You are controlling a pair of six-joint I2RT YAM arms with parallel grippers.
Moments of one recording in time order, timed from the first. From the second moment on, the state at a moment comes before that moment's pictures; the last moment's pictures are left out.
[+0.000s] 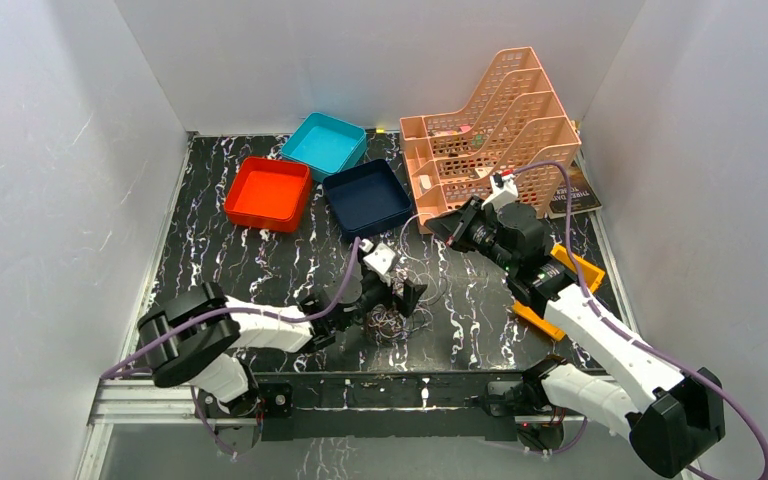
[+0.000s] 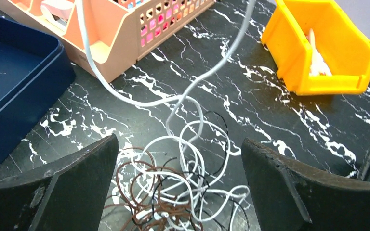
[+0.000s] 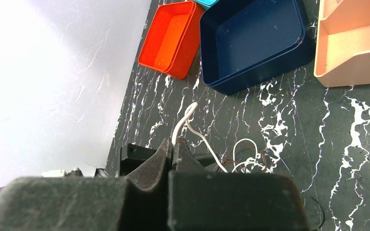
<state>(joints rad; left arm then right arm) -1.07 1.47 0.48 0.87 -0.23 -0.15 0.57 0.97 0.74 0.01 -0.12 0.83</state>
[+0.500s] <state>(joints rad) -1.07 1.73 0.61 1.15 -0.29 -0.17 0.57 0.95 0.75 -0.02 -0.16 0.84</state>
